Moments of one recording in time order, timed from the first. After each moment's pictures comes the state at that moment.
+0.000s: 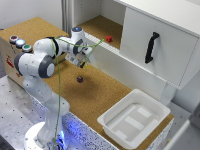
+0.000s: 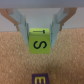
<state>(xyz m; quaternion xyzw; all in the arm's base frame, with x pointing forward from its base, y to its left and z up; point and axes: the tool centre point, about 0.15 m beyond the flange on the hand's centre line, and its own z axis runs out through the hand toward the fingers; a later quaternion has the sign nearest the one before) 0.406 0.121 0.306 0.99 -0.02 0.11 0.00</state>
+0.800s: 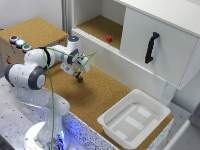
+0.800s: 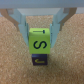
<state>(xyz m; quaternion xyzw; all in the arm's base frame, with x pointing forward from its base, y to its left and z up) 0.348 0.120 0.284 0.99 0.01 0.11 -0.01</state>
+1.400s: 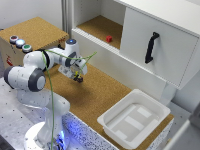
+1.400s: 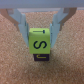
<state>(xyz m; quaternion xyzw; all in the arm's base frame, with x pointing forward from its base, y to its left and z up) 0.348 0.123 0.272 0.99 0.02 0.12 -0.02</state>
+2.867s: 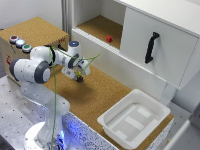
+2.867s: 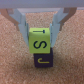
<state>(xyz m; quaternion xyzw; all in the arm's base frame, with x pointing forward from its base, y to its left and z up) 0.379 0.128 0.251 0.99 0.01 0.12 -0.02</state>
